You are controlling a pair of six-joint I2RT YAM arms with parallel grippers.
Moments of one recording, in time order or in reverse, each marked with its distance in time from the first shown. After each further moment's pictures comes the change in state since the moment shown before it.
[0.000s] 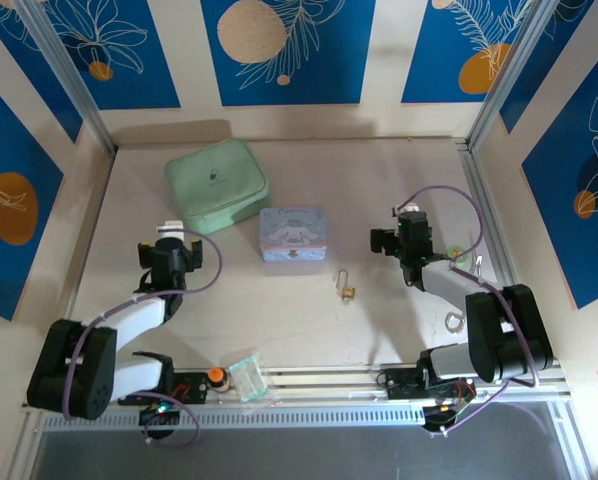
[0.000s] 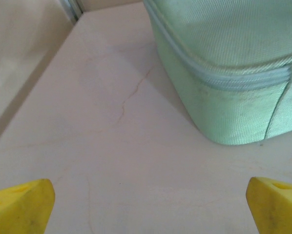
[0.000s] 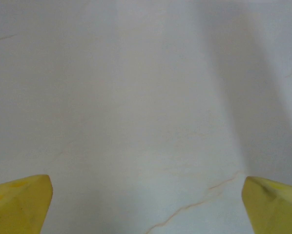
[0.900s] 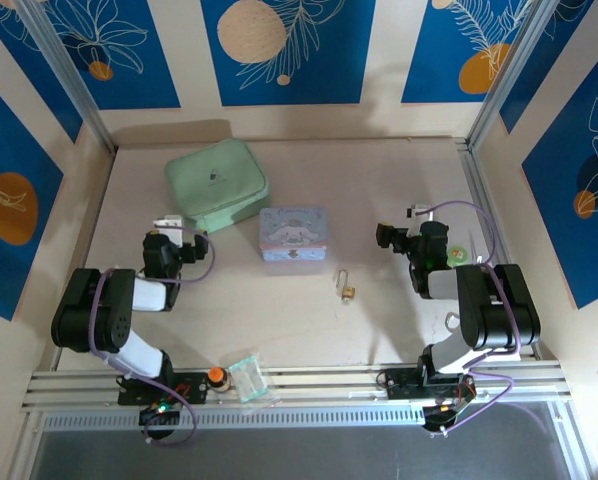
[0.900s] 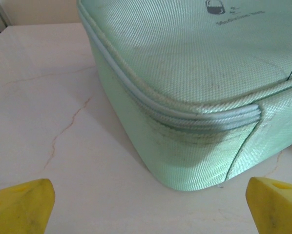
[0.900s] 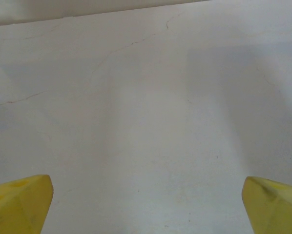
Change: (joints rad) left arm 0.143 0.328 0.020 0.446 0.394 0.003; right arm -0.152 0.161 -0.137 0.543 -0.273 0.009
